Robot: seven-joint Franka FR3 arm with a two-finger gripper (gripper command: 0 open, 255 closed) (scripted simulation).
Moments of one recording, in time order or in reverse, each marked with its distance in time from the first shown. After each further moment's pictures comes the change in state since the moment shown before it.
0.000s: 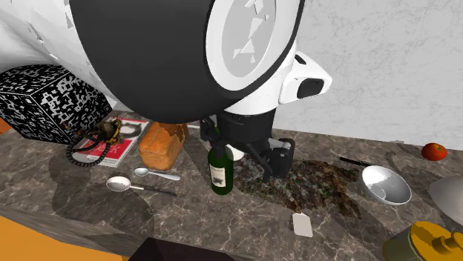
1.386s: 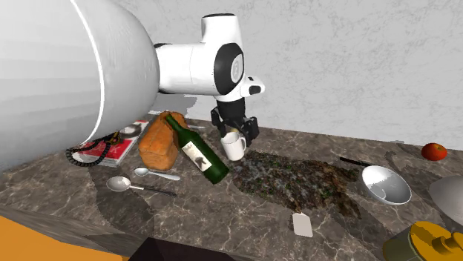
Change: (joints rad) arm 0.020 0.628 0.280 0.138 -0.083 0.390 0.368
